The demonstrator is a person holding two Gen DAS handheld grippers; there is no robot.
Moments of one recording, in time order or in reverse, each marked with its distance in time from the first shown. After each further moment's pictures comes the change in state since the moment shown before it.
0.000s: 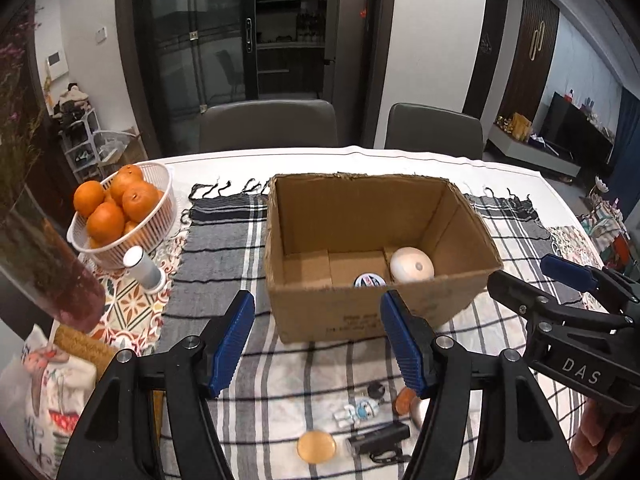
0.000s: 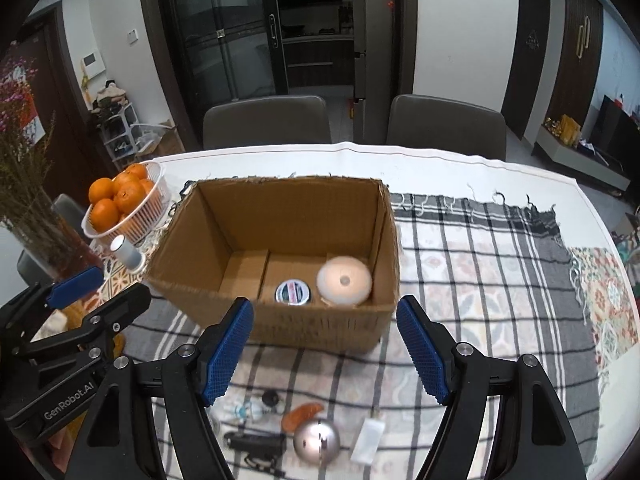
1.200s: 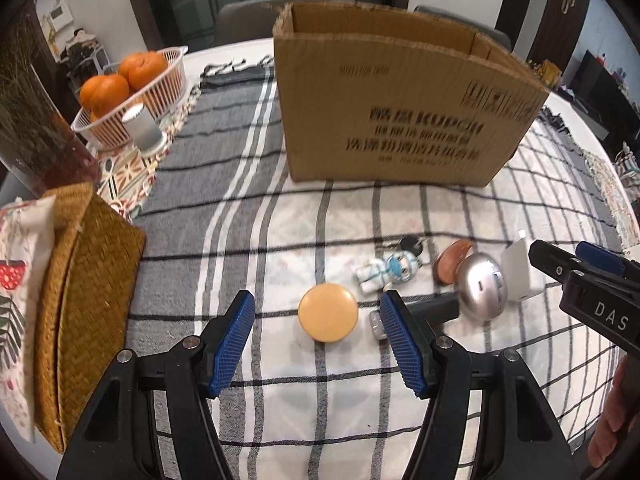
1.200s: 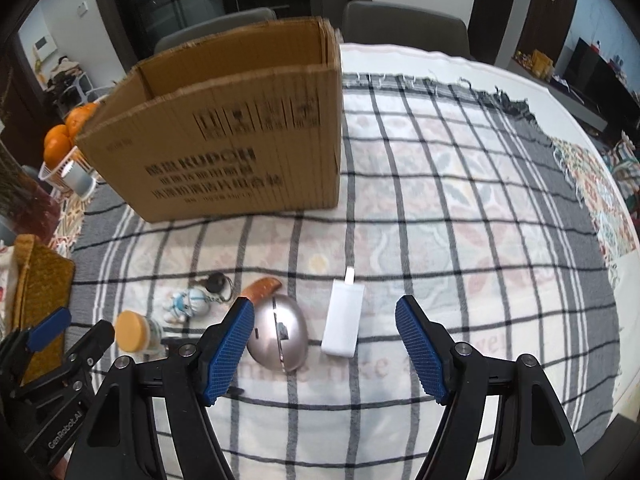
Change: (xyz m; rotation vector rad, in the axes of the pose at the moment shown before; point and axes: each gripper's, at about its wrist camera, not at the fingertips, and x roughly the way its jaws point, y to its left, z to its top) left arm 0.046 -0.002 -0.125 -0.021 0.277 0.083; right arm 0.044 -0.020 -0.115 0.107 0.223 -0.097
